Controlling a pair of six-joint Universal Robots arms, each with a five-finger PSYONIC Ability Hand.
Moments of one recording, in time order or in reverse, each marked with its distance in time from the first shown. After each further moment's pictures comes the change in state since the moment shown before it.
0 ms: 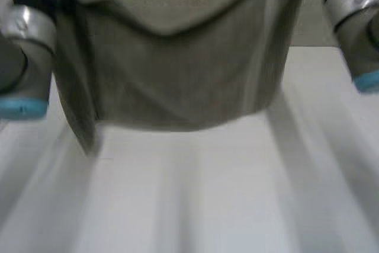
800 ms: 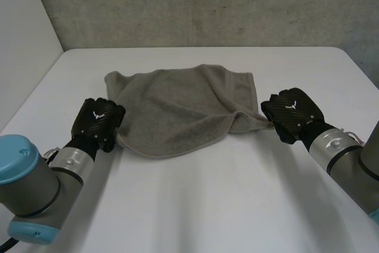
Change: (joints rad) left arm 0.036 -0.074 -0.723 0.260 0.230 0.092; right arm -0.102 -0.129 0.849 -0.057 -0.252 -0.105; left_hand -0.374 -0.413 -0.471 -0.440 -0.419; right_hand 0.001 0.000 0.000 0.000 0.002
